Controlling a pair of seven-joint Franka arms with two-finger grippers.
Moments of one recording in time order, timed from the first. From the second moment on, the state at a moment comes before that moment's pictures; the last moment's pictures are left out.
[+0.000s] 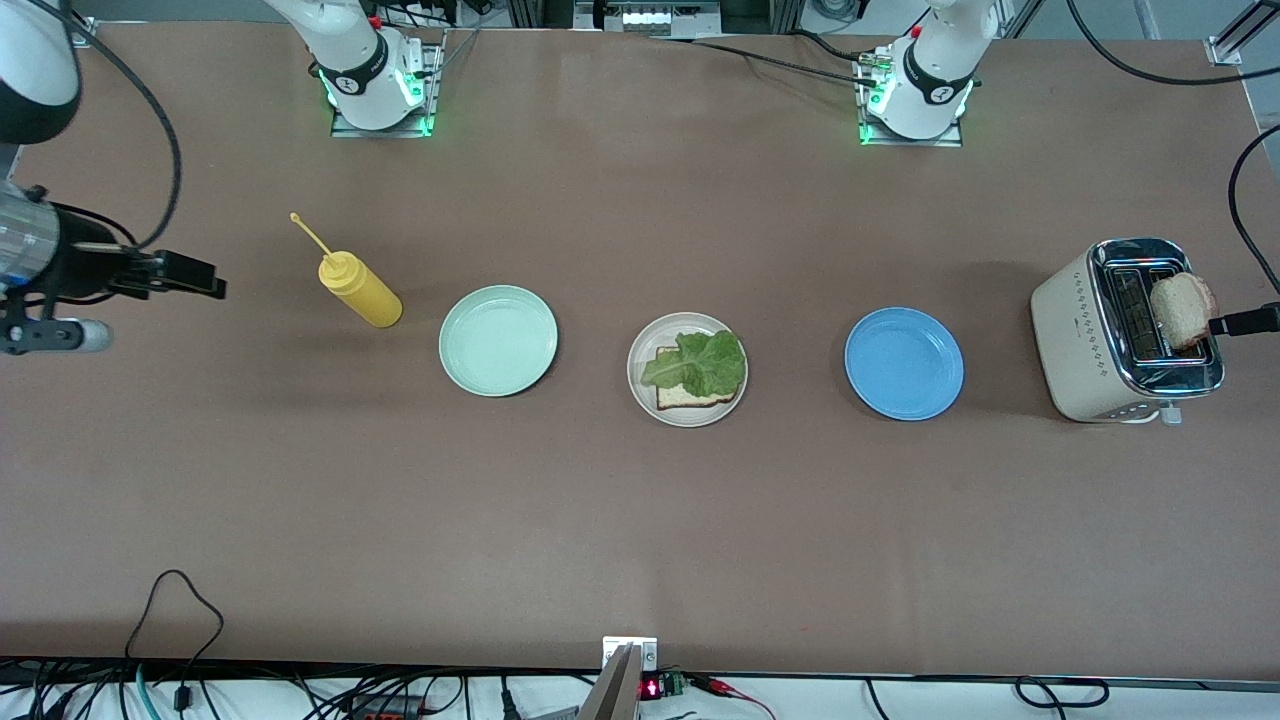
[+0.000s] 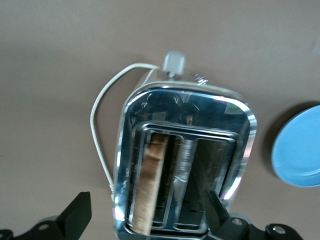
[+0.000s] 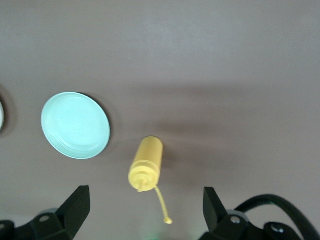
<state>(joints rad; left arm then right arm) 0.48 0.42 -0.01 -1.51 0.04 1.67 0.25 -0.04 0.22 0.02 -1.43 0.07 1.49 -0.04</state>
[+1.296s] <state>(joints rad) 0.52 0.45 -0.03 -1.37 0.04 1.34 0.40 0.11 0.11 -0.10 -1.53 0.01 1.47 -0.12</state>
